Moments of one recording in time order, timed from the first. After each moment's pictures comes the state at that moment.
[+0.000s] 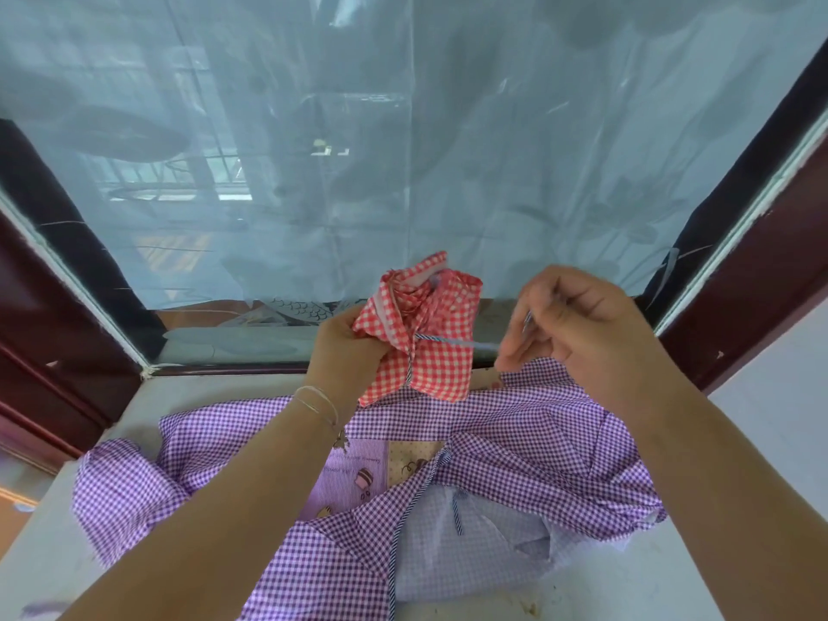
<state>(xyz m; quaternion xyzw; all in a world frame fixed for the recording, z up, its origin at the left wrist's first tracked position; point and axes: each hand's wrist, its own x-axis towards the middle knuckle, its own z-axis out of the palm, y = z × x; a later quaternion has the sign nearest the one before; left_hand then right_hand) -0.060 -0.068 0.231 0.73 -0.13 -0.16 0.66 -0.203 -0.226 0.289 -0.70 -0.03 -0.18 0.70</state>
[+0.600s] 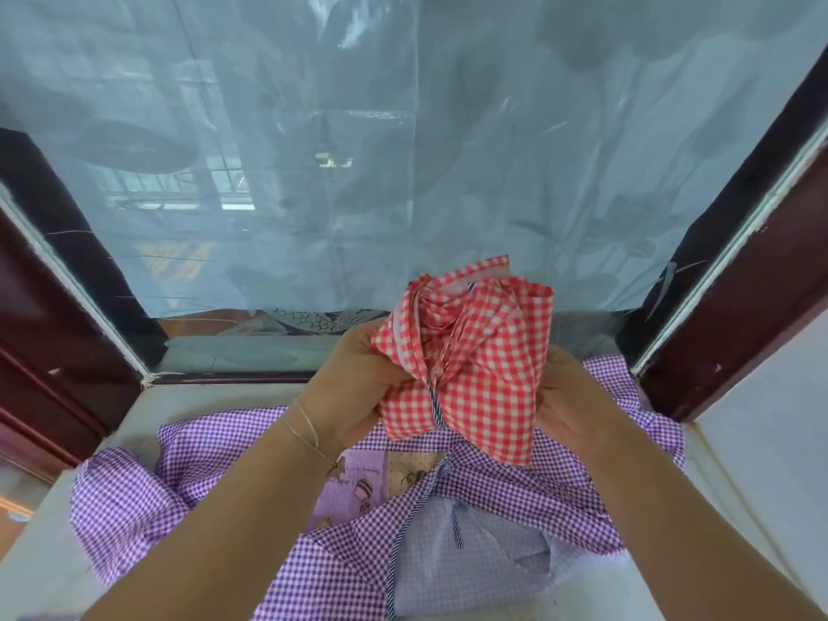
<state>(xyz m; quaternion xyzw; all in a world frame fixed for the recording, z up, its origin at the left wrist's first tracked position) -0.084 -0.054 0.261 0.55 -0.22 -0.34 0.73 -0.186 -0.239 0.224 -0.51 0.19 -0.10 0.84</state>
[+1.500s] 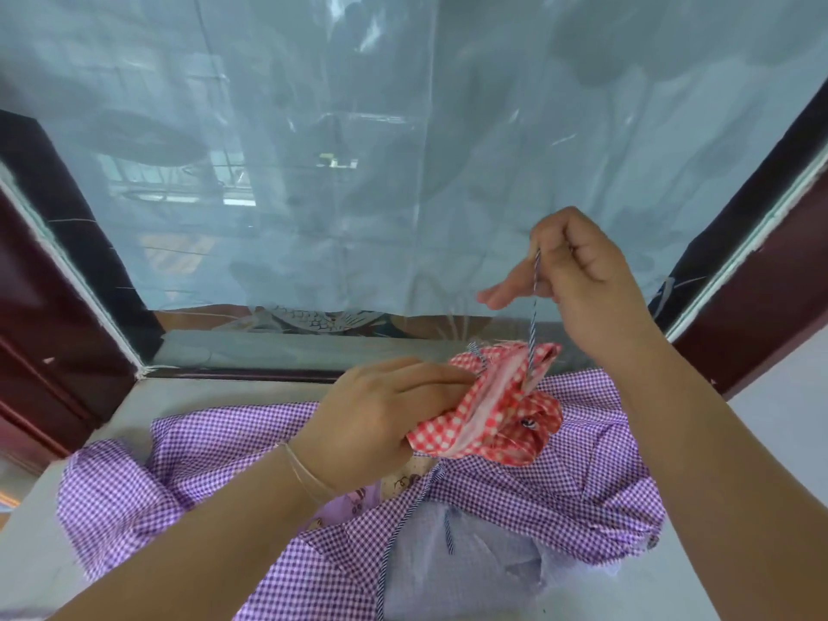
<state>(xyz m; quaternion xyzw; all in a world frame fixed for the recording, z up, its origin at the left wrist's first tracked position) -0.082 -0.041 0.234 0.64 -0.66 0.19 0.34 -0.166 -0.233 0.319 -0.78 0.01 -0.27 0.56</state>
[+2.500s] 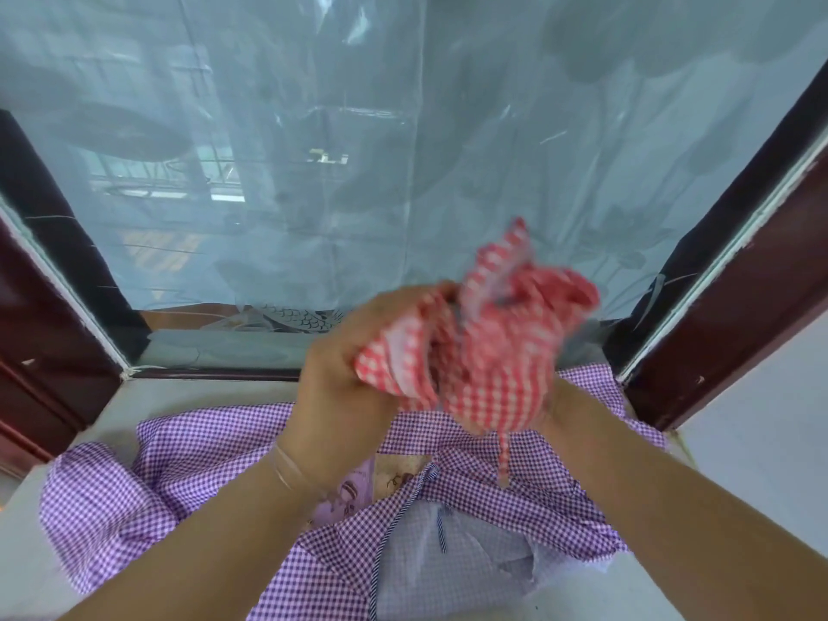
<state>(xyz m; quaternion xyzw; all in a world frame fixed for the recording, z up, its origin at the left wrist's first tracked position) -0.101 -0.045 0.268 0.56 -0.45 0.01 0.70 -0.160 -0.223 0.235 -0.72 0.09 0.05 0.69</state>
